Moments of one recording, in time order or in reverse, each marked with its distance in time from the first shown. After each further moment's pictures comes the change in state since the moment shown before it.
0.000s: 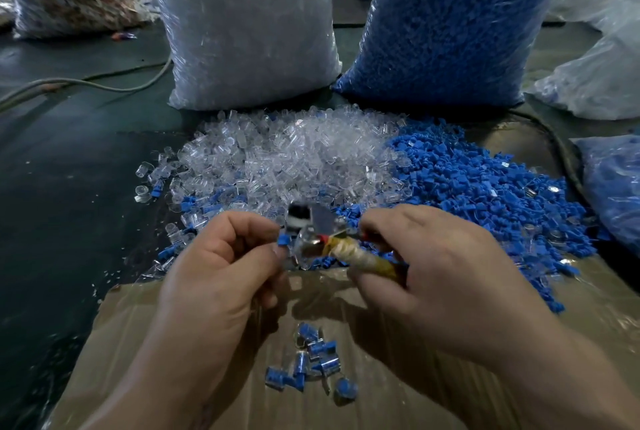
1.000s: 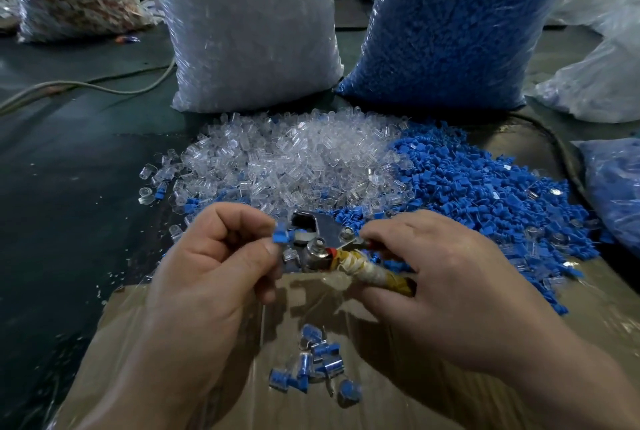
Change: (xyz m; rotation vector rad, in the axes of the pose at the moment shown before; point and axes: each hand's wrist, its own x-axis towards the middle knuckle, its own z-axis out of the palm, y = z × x) left_hand -0.008 0.020 -0.004 -0.011 -0.018 0.113; right_hand -0.008 -0.003 -0.002 0.063 0.030 -0.020
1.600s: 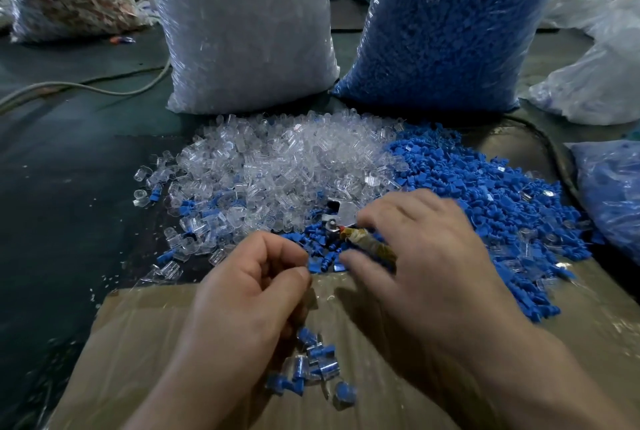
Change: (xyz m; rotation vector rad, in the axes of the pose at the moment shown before) left_hand -0.007 -0.014 0.018 0.300 -0.049 -0.127; right_hand 0.015 -0.004 0.013 -0.127 0.123 0.065
